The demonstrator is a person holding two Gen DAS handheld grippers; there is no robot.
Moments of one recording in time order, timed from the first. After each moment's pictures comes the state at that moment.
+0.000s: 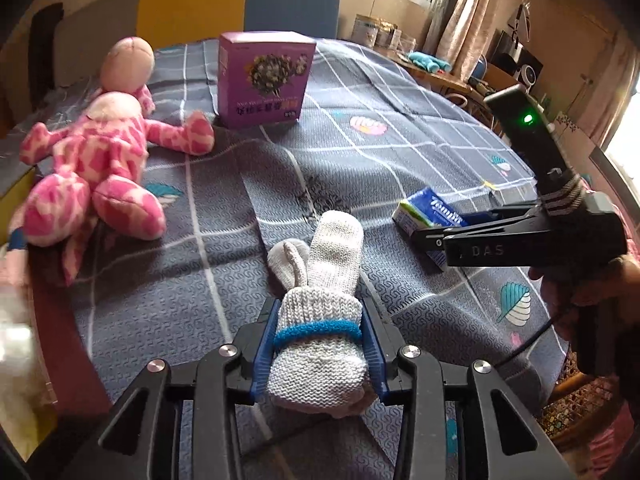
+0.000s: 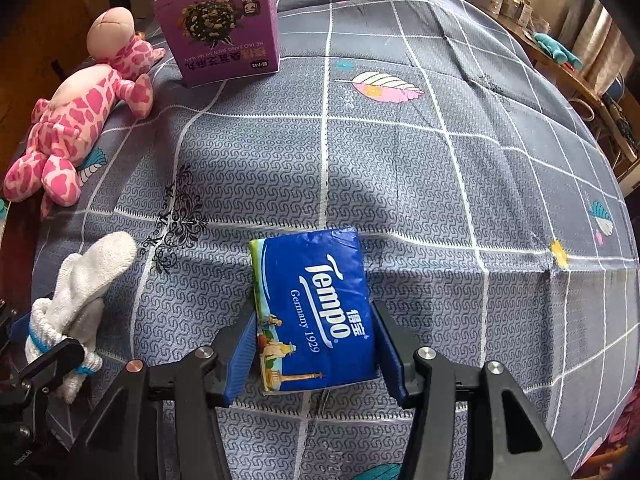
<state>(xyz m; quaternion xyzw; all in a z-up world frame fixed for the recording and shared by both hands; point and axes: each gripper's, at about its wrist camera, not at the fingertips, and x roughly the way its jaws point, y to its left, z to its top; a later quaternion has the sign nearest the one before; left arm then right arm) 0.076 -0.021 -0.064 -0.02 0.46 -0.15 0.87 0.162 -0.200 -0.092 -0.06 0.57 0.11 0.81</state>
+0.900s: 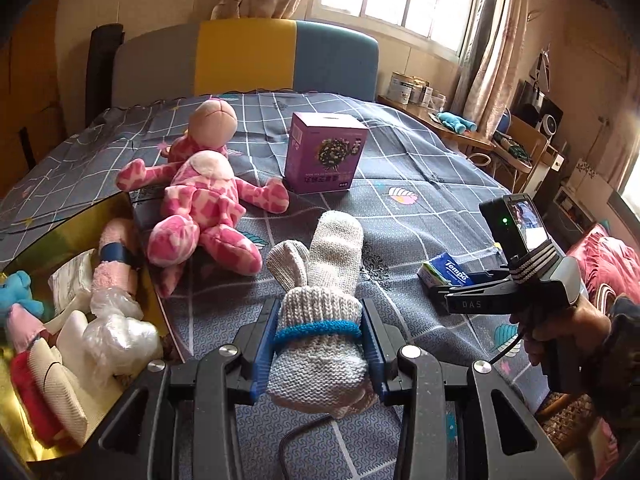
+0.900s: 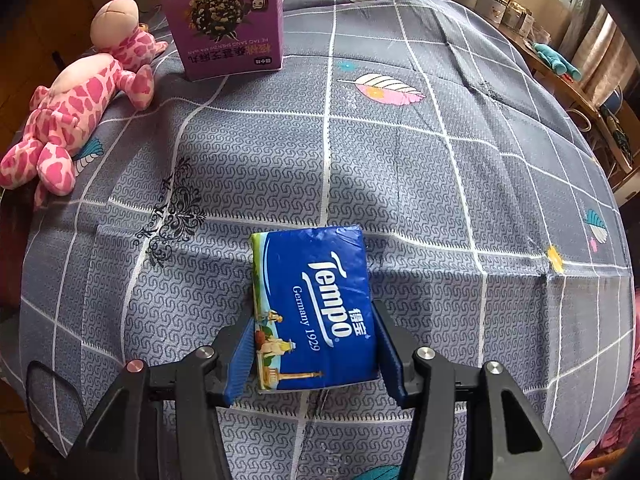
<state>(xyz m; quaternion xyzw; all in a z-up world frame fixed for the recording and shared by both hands) 0.033 0.031 0.005 -0.05 0.38 -0.09 0.92 0.157 -0.194 -0.093 -0.09 0.56 0.10 0.81</state>
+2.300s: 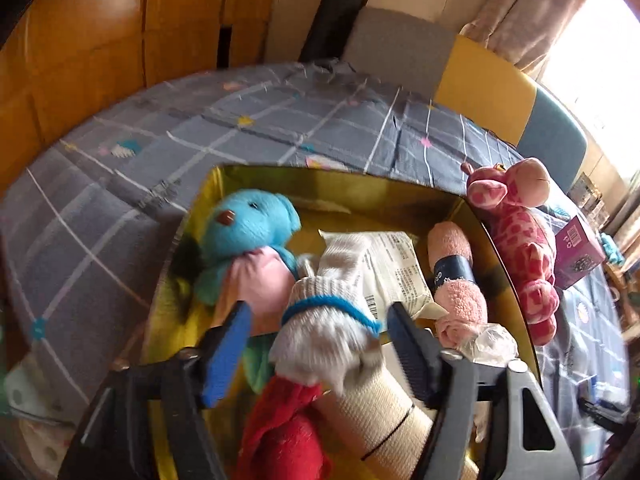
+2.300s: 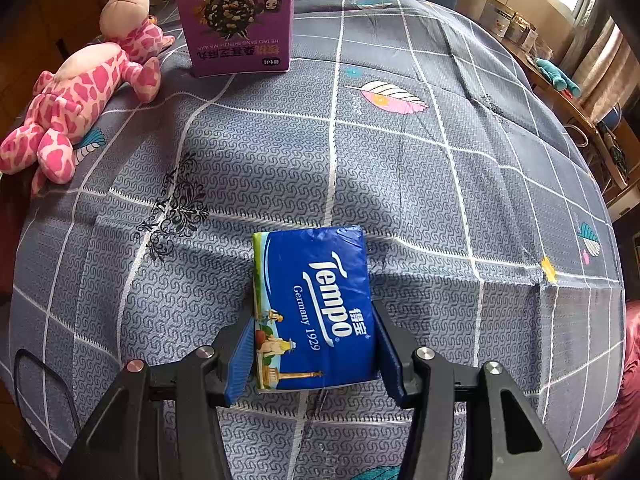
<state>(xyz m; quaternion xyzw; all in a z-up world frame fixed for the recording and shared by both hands) 0.011 0.299 -0.042 -0.21 0.39 0.20 0.87 0.151 -0.190 -0.090 -0.12 0.55 0.10 0.82</state>
